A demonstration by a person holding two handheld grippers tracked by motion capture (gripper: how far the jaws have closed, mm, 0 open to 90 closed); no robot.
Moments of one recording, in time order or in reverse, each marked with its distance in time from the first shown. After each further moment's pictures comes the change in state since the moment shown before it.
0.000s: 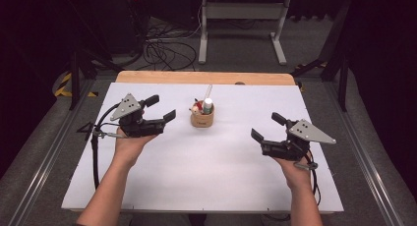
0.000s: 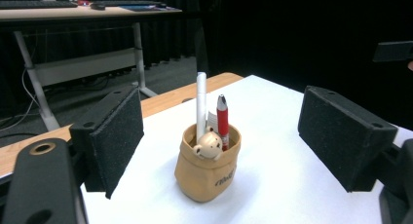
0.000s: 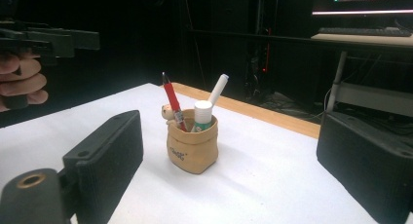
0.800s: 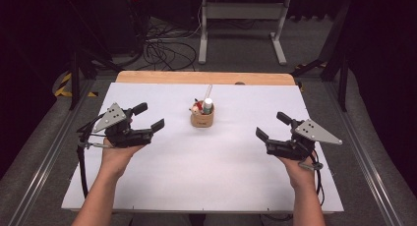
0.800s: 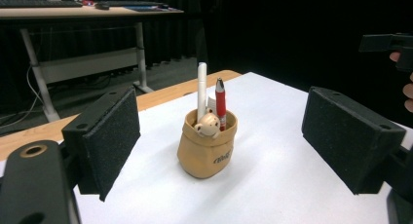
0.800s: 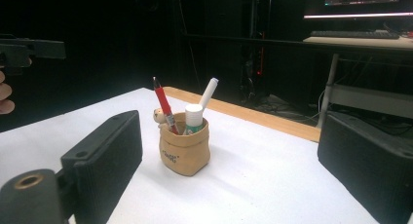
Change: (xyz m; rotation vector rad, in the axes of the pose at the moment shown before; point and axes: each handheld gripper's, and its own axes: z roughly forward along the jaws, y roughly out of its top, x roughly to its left) left arm -0.001 -0.012 -0.035 -0.009 0.008 -0.005; right arm -0.008 0.001 -0.008 -0.016 -0.019 0.011
